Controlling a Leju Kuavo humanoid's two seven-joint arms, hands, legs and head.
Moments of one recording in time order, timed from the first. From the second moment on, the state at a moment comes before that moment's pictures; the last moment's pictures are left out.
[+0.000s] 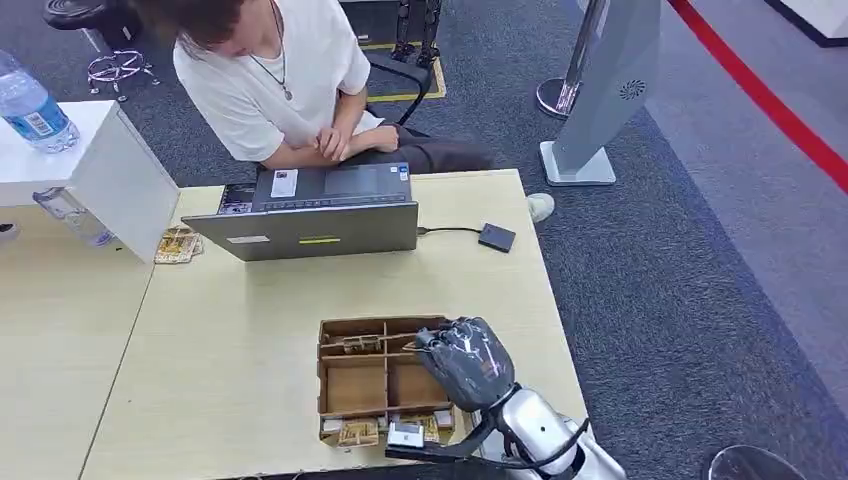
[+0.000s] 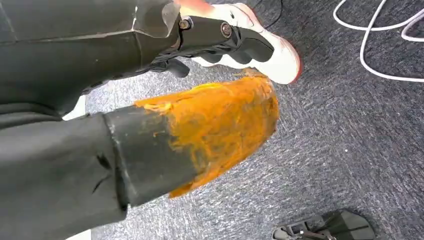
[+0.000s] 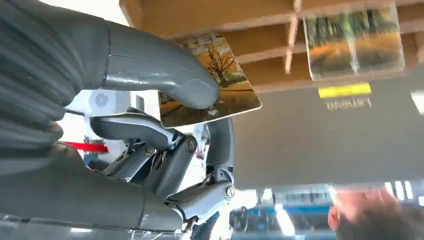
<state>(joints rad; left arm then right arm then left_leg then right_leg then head) -0.14 -0.29 0.84 -0.22 -1.55 0.28 0.03 -0.13 -0.12 0.67 -1.45 1.29 -0.64 -0.14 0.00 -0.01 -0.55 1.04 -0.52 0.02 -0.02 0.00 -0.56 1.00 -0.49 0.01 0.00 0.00</state>
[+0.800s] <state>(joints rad) -0.14 -0.30 0.81 -0.22 -1.57 0.28 0.04 -0.12 0.01 0.51 -1.67 1.30 -0.69 -0.36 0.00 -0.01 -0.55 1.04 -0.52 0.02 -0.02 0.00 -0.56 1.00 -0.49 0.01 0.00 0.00</state>
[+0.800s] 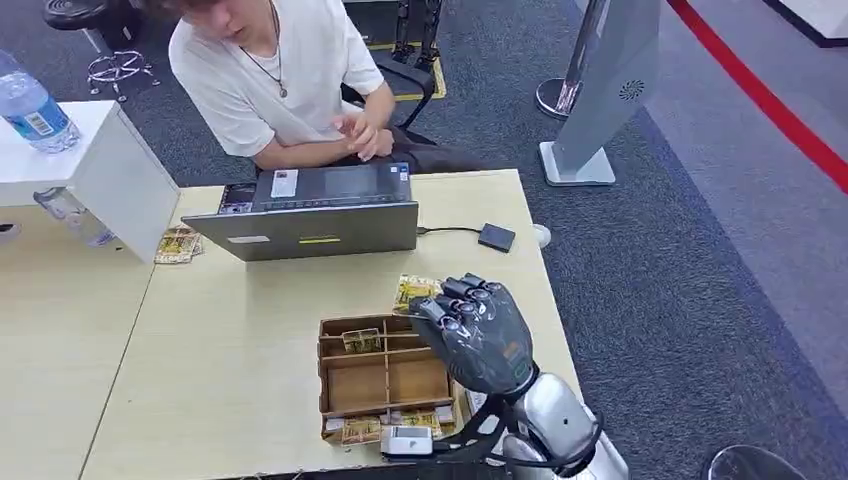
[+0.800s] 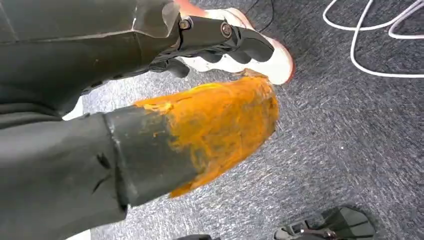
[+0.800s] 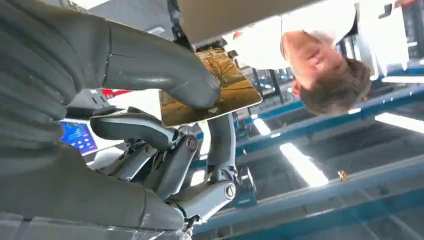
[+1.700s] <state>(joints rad) -0.15 -0.31 0.68 -0.22 -1.57 0.24 0.05 -0.58 0.11 0.55 -1.21 1.31 -0.65 -0.09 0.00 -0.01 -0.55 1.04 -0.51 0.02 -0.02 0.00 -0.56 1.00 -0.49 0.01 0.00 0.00</state>
